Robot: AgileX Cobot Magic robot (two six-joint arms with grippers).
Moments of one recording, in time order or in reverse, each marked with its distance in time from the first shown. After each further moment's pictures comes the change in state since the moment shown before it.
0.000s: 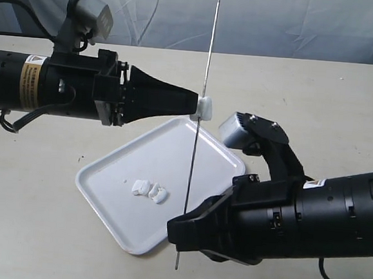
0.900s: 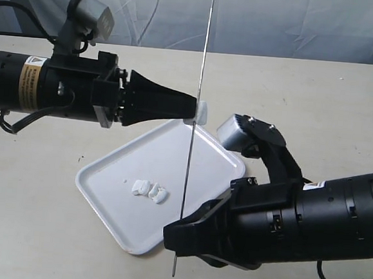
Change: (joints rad) left arm 0.000 0.000 0.000 0.018 -0.004 0.014; right arm 0.000 0.000 0.000 0.027 0.043 -0.020
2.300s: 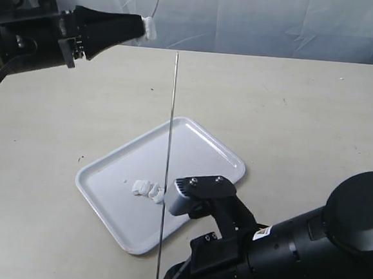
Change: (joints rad) left arm 0.216 0.000 0.000 -0.224 0.010 0.195; right arm 0.158 0.158 -0.006 0.000 0.027 -0.001
